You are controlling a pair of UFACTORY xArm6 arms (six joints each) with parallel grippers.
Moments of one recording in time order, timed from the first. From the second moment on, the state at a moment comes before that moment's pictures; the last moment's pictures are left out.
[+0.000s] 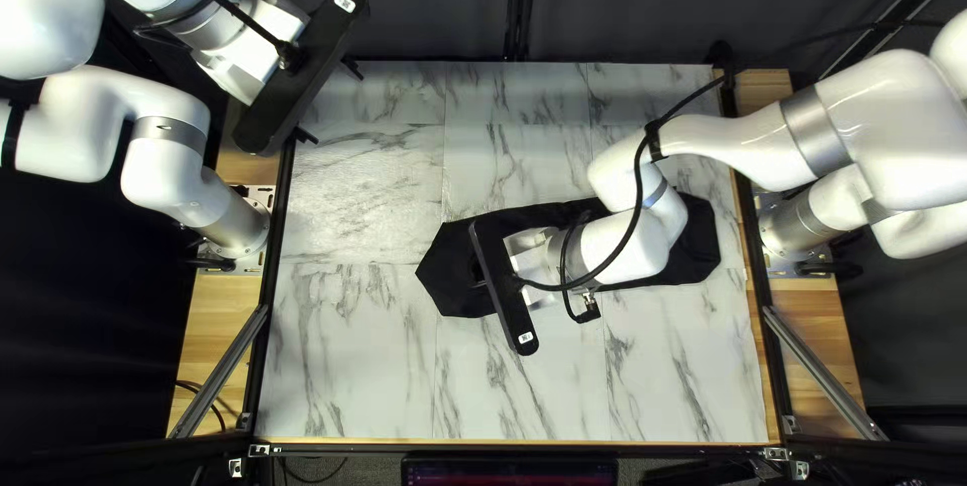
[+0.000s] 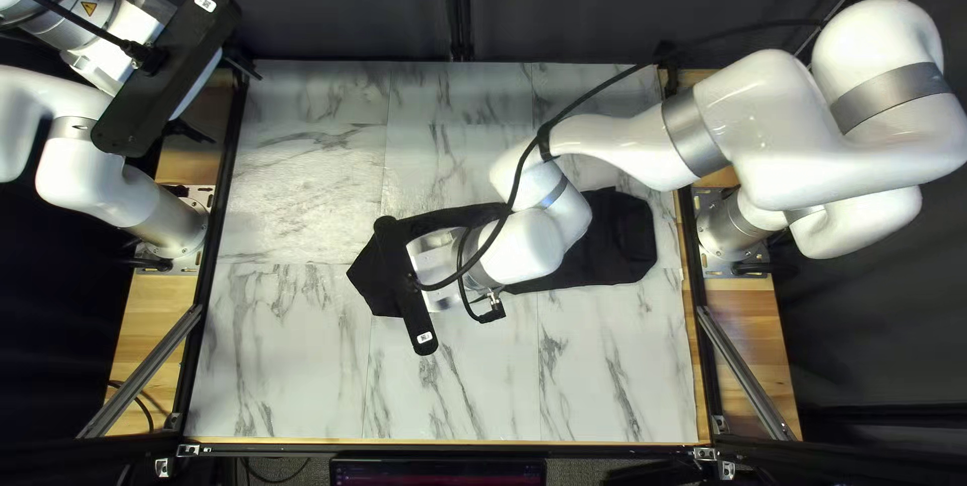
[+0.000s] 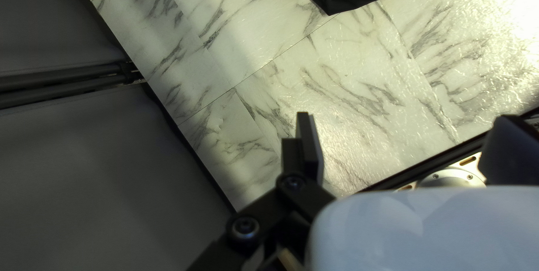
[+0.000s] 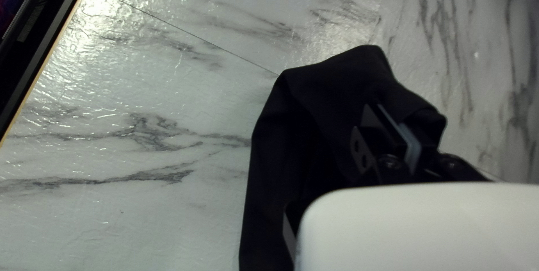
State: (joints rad) left arm 0.02 -0.86 -0.97 0.03 1.49 0.63; right arm 0.24 0.15 -1.01 -0.81 0.25 0.50
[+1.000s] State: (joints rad) left arm 0.02 -0.86 -0.97 0.03 1.49 0.63; right arm 0.16 0.27 -1.01 -0.89 0.10 0.58
